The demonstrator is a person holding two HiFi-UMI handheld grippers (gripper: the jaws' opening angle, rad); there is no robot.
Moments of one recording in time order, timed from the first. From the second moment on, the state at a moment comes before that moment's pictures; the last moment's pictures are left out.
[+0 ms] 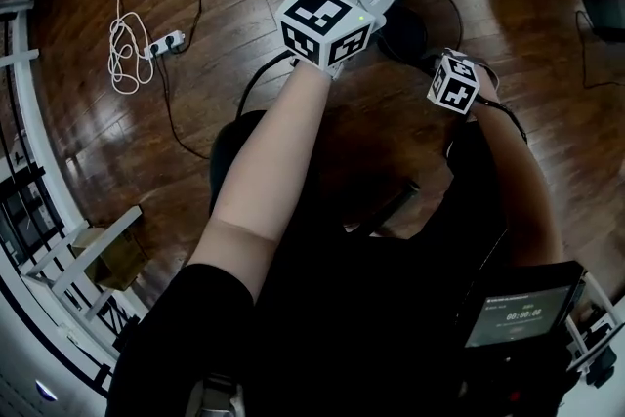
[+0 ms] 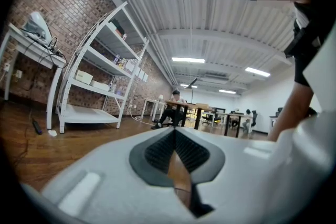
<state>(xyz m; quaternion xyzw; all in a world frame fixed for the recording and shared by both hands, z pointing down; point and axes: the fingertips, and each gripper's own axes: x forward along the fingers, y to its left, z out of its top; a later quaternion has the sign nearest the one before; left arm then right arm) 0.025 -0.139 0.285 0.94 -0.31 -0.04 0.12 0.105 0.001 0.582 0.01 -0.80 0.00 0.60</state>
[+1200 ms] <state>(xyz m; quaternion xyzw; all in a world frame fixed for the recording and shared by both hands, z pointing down) 0.120 -0.082 0.301 0.97 -0.22 0.00 0.08 0.142 -0.082 0.303 0.36 -0.93 0.03 0.00</state>
